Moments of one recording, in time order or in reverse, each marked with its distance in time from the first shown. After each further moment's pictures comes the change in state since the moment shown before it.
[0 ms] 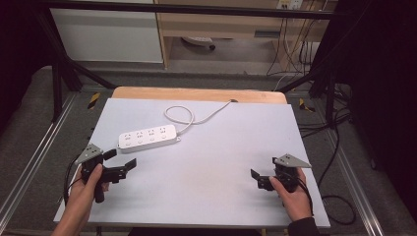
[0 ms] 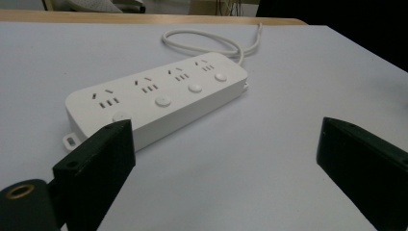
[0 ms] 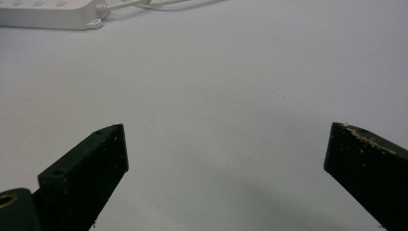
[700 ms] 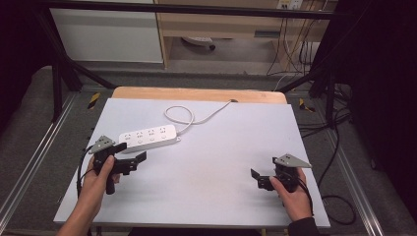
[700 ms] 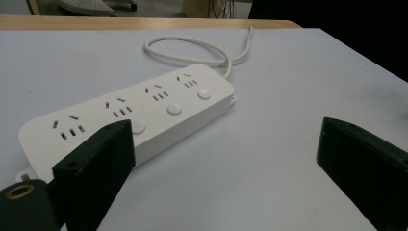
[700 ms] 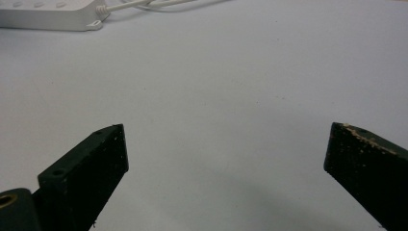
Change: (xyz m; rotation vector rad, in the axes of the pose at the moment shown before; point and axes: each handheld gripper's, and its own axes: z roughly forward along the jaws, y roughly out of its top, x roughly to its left) left arm -0.013 0.019 0.028 0.017 -0.029 0.005; right arm 0.000 0.000 0.000 -0.001 0.000 0.002
